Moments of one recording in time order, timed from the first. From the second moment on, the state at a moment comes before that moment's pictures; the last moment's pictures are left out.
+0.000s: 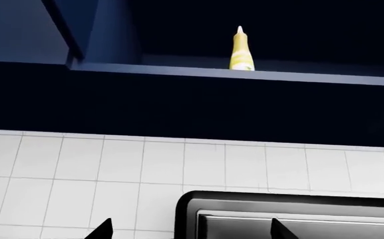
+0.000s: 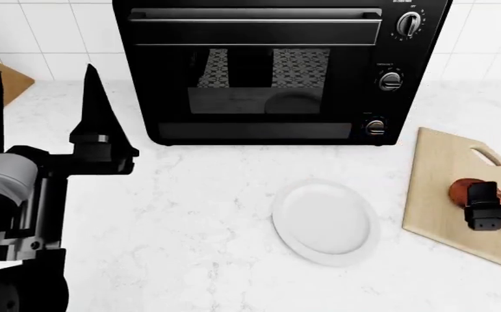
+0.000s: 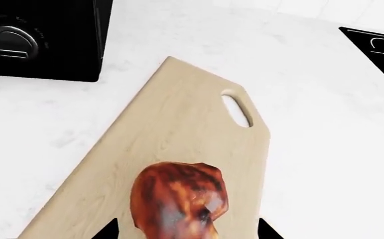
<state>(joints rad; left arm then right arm) -0.34 -0.42 0.03 0.76 -0.46 -0.33 -0.35 0.98 1.36 -0.71 -0.20 1.60 0.85 0.60</state>
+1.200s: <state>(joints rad) -1.25 -0.34 0.06 -0.23 -0.33 -0.35 -0.47 1.40 1.45 -0.38 -0.68 1.95 0.82 0.92</state>
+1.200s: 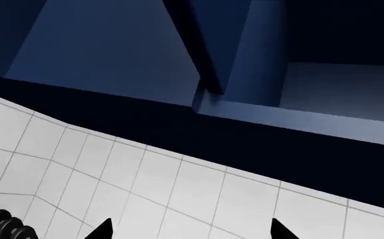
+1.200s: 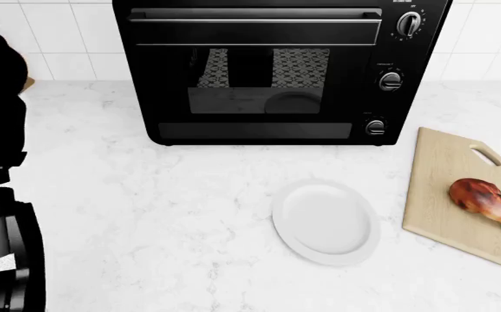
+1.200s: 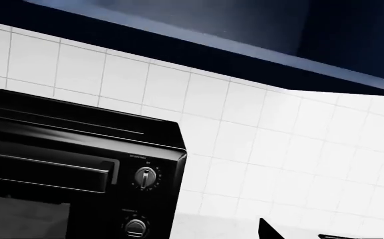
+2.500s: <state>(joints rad) -1.61 -0.29 0.14 -1.09 -0.19 -0.02 -0.38 1.56 1.19 -0.24 -0.83 1.98 0.67 1.13</state>
